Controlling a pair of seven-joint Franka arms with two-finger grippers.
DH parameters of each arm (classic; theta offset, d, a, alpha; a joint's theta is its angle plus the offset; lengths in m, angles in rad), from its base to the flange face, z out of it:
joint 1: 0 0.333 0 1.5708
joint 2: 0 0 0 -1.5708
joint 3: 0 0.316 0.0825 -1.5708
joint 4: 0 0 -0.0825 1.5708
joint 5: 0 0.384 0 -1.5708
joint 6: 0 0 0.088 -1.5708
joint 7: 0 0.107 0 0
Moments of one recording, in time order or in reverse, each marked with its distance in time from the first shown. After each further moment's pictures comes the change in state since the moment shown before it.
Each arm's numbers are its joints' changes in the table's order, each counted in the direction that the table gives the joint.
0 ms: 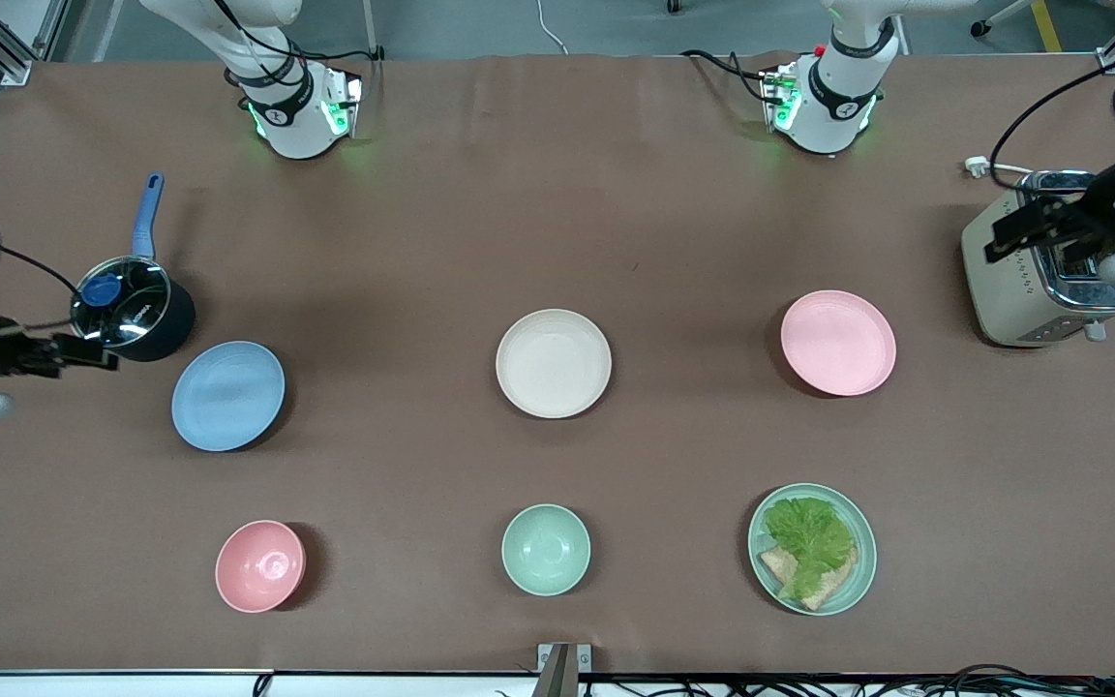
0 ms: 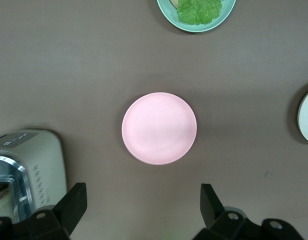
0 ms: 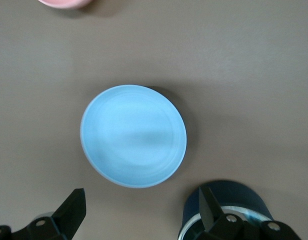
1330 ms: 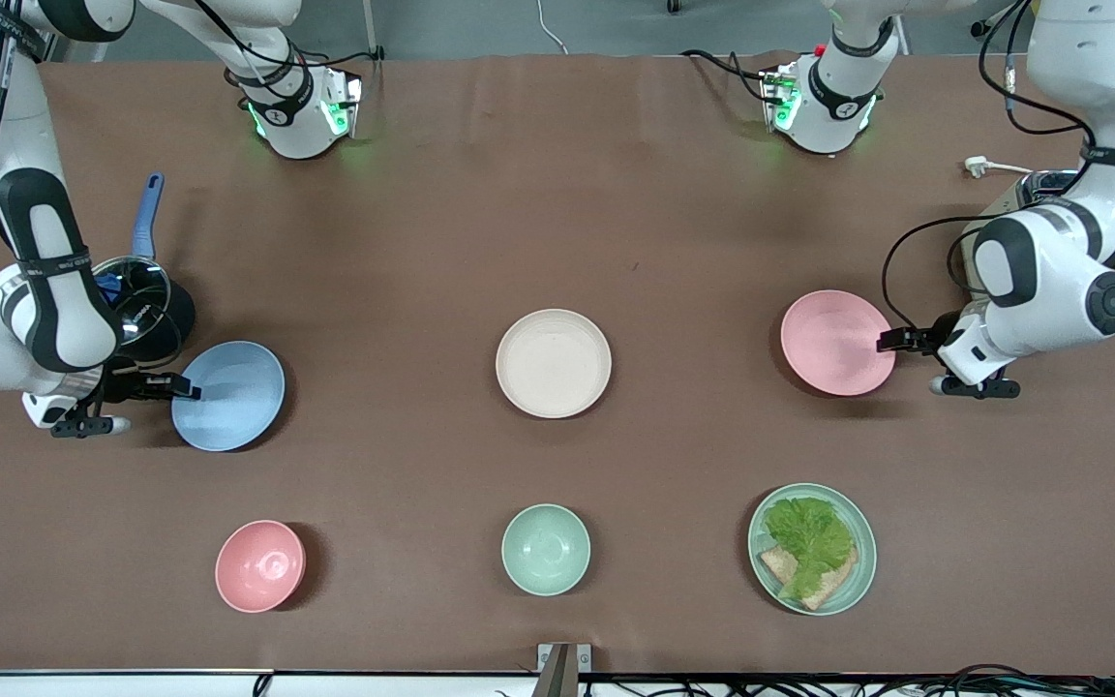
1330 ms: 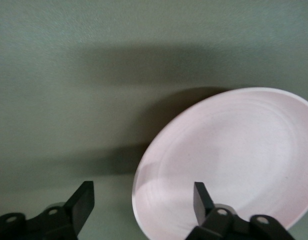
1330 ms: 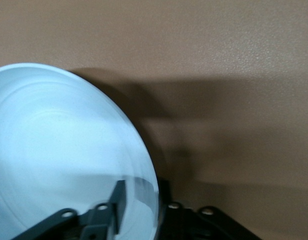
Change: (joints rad) left arm 0.016 -0.433 0.066 0.311 -0.153 -0.566 0.262; right arm -0.012 -0.204 -0.022 0.186 0.219 -0.355 -0.194
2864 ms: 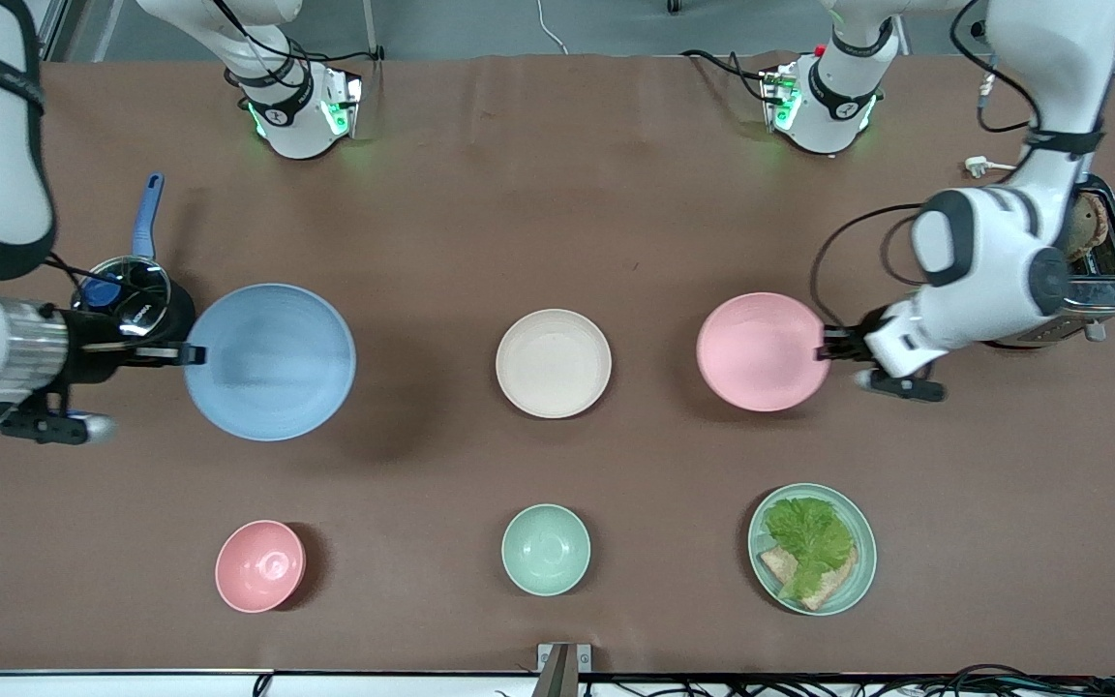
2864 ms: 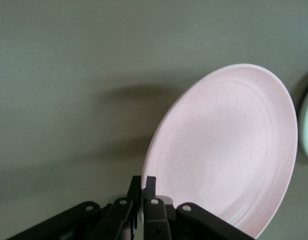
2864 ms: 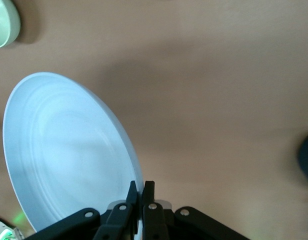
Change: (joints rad) left arm 0.007 0.127 -0.330 -0.015 -0.126 -0.035 -0.163; right arm 0.097 0.176 0.290 -0.582 -0.215 0.794 0.823
